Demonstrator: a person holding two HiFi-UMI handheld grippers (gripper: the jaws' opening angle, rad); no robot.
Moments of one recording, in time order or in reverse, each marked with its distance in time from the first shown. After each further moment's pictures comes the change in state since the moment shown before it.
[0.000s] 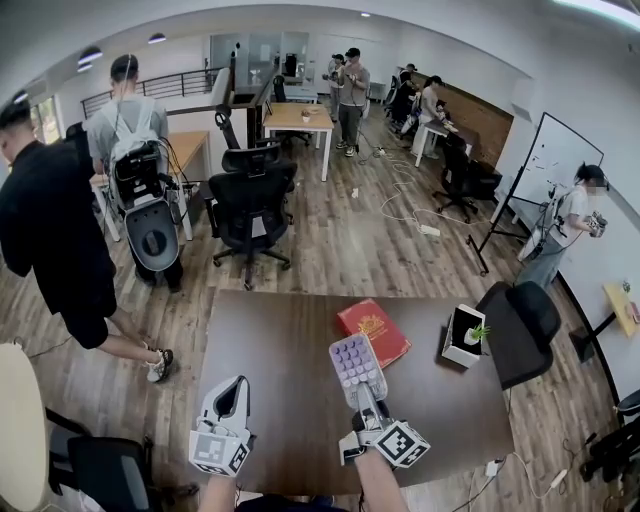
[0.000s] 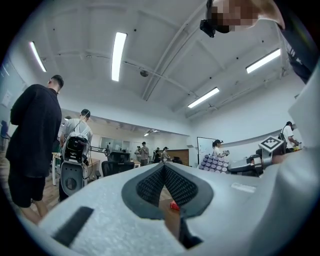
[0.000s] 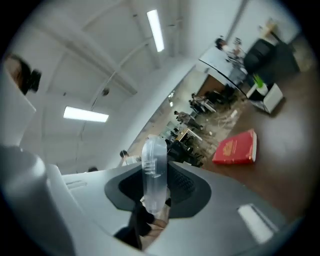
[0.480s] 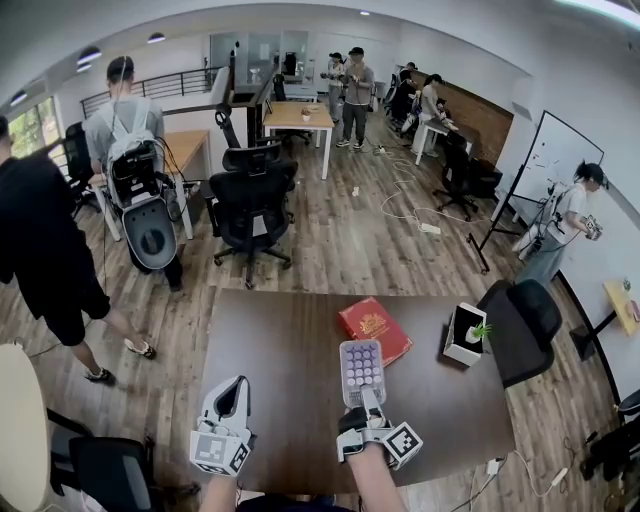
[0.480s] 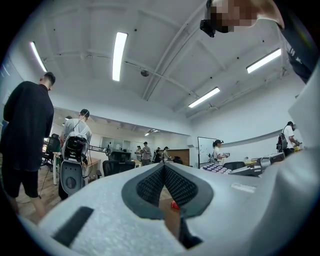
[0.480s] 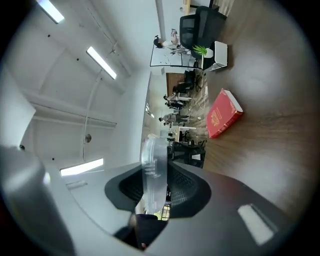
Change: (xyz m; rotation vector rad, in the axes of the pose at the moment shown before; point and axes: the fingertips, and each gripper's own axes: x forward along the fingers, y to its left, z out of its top) left arm -0.001 0.006 -0.003 -0.001 0.002 0.003; right arm -0.002 -0.038 -0.021 0.545 -0.158 0.013
